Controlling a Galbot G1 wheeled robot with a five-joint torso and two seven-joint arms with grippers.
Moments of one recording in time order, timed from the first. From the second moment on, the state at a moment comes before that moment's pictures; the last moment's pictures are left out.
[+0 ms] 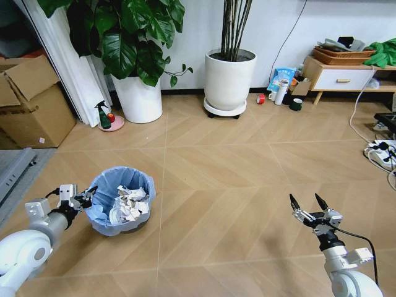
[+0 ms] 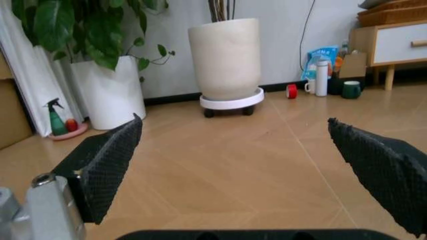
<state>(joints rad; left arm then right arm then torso) 1.49 -0.68 -0.67 -1.92 -1.02 0.29 -0.13 -1.56 1.11 0.71 1.66 0.69 0.42 -0.31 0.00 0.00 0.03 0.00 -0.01</state>
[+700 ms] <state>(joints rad) 1.48 -0.68 -0.67 -1.91 -1.02 0.29 -0.13 -1.56 1.11 0.71 1.66 0.70 0.42 -0.32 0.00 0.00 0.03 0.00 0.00</state>
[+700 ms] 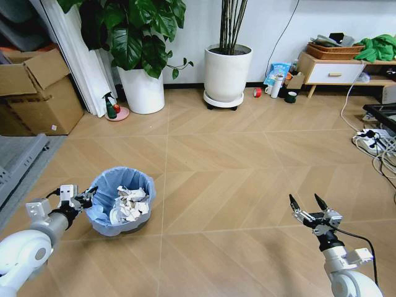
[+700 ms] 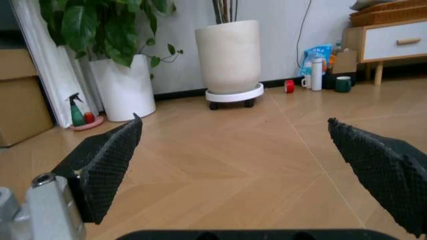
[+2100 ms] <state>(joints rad) 1.49 -0.68 -0.68 -1.93 -1.02 0.29 -0.14 -1.59 1.11 0.73 1.70 0.71 0.43 -0.33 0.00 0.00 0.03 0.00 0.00</state>
